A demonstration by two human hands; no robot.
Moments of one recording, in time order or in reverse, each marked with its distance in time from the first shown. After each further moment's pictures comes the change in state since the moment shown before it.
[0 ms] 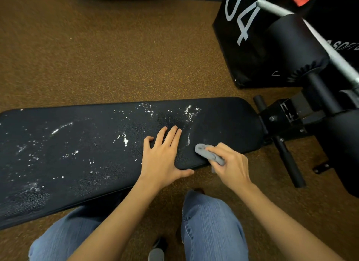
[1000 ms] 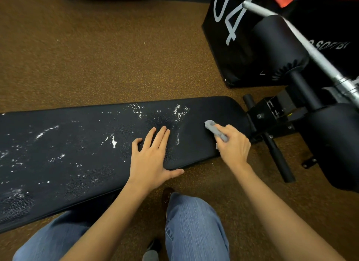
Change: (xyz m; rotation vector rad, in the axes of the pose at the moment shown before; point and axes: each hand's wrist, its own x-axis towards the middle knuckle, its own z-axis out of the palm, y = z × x) left_hand -0.004 0.000 0.005 -0.016 0.027 0.001; right_hand 0.034 0.031 -0.015 -0.100 0.200 0.353
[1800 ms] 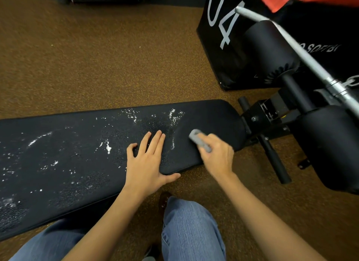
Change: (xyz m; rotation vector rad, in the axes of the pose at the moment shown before) left_hand 0.000 0.003 0.002 -0.012 0.002 -0.012; right_hand -0.021 -0.028 0.009 -0.002 -0.005 -0.128
